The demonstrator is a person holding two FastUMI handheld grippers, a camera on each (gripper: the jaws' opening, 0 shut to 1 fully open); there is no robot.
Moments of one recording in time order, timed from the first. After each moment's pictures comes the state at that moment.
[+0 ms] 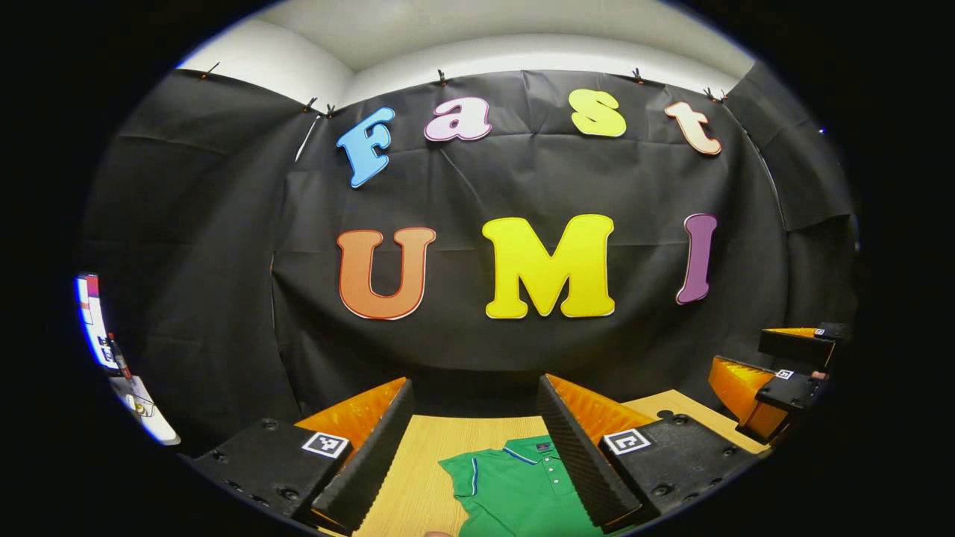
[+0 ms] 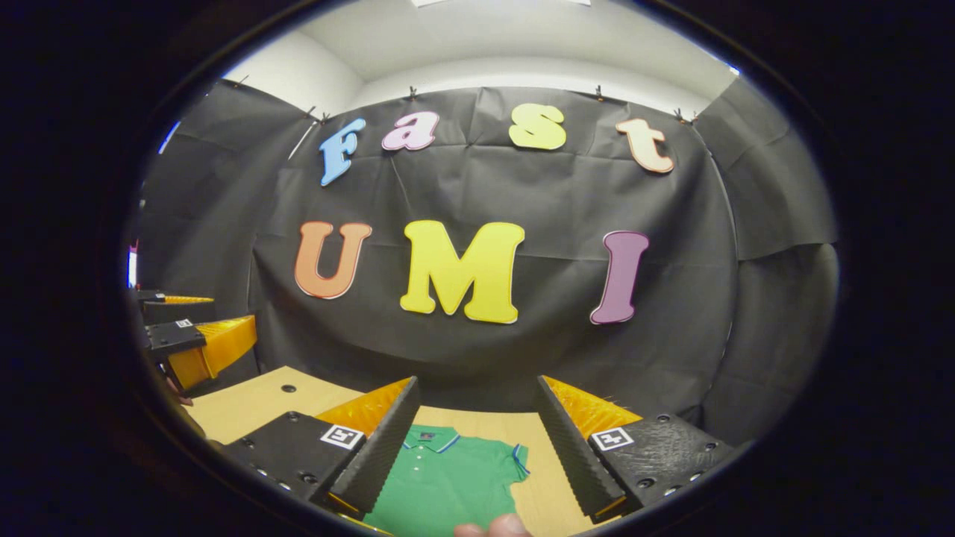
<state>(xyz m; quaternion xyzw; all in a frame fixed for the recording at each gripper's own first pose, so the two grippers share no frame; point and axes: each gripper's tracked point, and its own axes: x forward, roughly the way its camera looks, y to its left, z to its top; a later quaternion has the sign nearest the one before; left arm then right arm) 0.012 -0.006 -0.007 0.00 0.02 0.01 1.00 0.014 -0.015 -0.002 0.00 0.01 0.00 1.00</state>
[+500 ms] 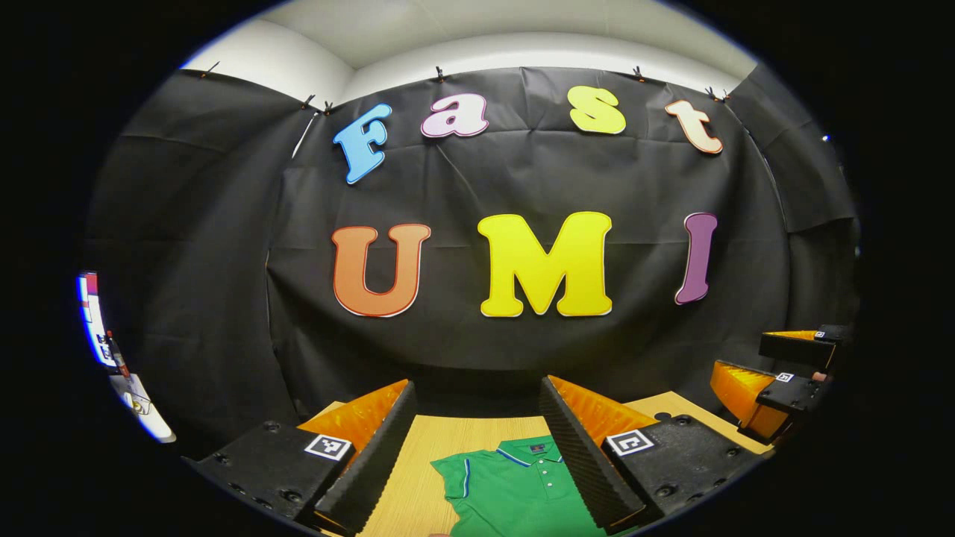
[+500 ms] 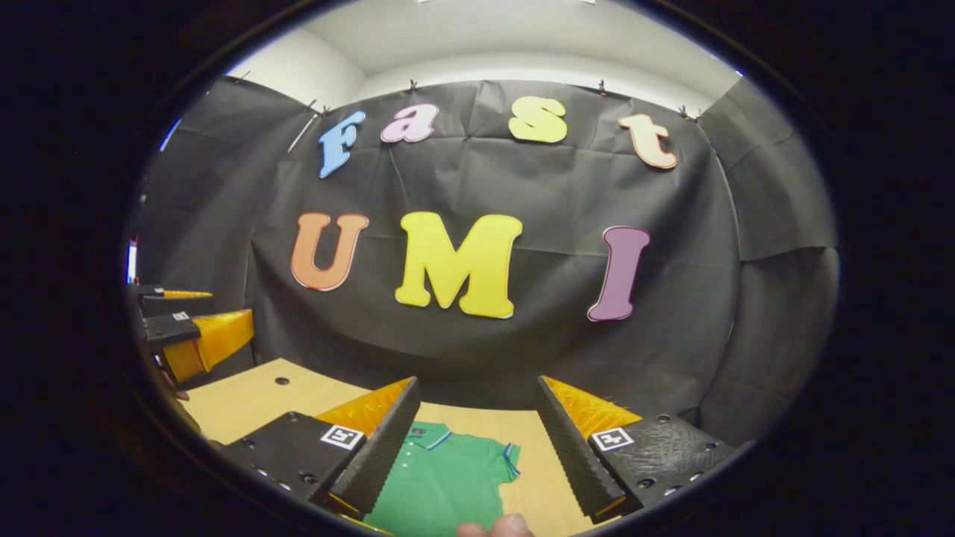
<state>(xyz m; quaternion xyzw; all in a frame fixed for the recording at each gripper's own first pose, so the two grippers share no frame) 0.023 -0.020 -0.012 -0.01 0.03 0.01 1.00 0.033 -0.037 -0.019 -0.01 0.03 0.00 1.00</state>
